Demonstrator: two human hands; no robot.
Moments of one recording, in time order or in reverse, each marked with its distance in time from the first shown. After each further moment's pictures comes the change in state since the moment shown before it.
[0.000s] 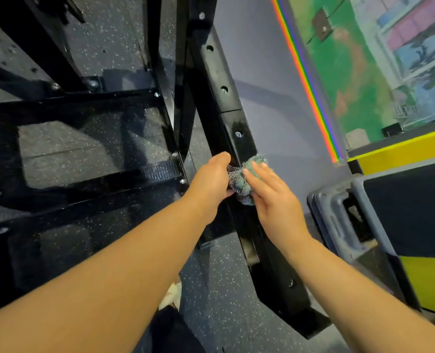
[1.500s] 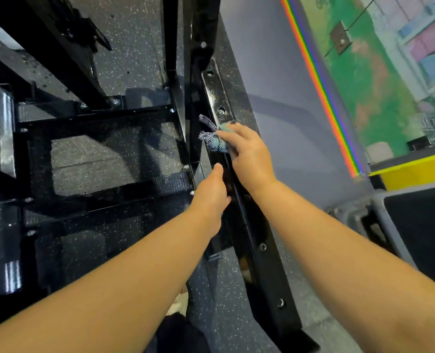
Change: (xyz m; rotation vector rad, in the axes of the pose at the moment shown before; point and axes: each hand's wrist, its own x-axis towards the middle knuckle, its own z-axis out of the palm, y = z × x) left_hand -0.006 0.009 0.030 -0.112 0.179 0.005; right_hand 0.121 0.002 0.012 0.190 0.012 -0.035
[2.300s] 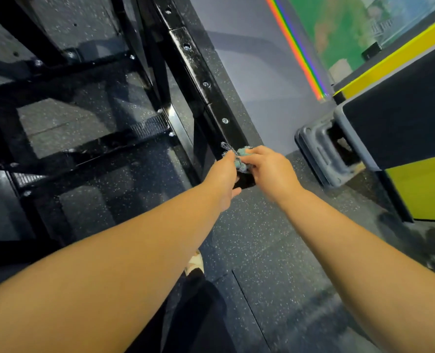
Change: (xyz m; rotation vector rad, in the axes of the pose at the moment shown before) left_hand -0.116 -0.167 -0.017 0.236 -0.181 -0.199; right_hand -0.279 -0.036 -0.076 -0.215 -0.270 0.335
